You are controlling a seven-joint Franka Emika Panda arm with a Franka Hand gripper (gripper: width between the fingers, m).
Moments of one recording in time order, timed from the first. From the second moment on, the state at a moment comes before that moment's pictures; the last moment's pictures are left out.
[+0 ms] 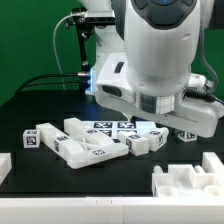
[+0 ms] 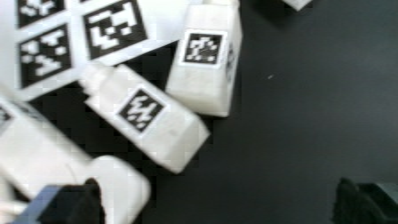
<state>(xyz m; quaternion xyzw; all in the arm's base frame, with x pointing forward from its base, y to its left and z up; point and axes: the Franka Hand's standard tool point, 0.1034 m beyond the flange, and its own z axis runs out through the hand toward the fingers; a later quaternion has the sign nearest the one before) 0.512 0.044 0.070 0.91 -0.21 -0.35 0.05</state>
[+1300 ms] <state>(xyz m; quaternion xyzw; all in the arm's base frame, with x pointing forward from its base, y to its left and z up) 0.461 0.040 0.057 0.82 -0.29 -0.49 -0.06</state>
